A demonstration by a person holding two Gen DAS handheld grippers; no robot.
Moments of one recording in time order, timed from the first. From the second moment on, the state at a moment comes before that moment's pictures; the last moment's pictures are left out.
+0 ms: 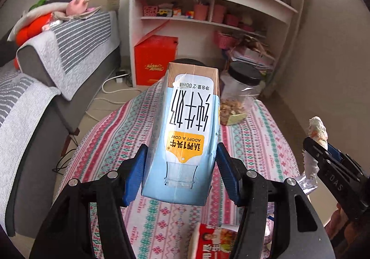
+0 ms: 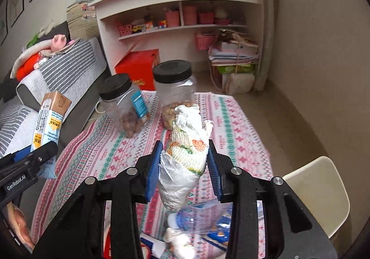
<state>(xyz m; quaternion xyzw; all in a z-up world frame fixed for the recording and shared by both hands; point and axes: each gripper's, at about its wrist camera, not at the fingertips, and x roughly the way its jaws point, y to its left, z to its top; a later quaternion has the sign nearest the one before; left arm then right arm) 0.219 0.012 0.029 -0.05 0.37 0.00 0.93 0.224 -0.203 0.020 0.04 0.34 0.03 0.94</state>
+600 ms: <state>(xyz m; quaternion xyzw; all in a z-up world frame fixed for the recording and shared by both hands) 0.222 -0.056 0.031 -0.02 0.36 -0.04 0.93 0.204 -0.290 0.028 0.08 0.31 -0.03 0.95</state>
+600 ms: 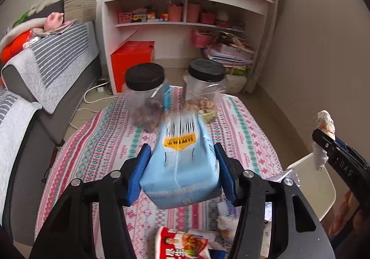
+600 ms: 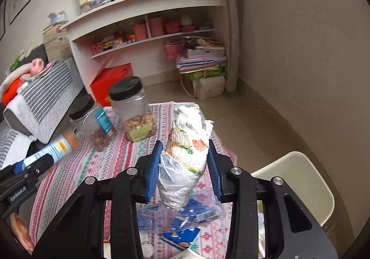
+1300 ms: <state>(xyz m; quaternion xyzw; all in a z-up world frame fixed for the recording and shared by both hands) 0.219 -0.099 0.048 -0.02 0.34 -0.09 0.94 0.180 -0.348 0.036 0.10 0.30 -0.08 0.94</state>
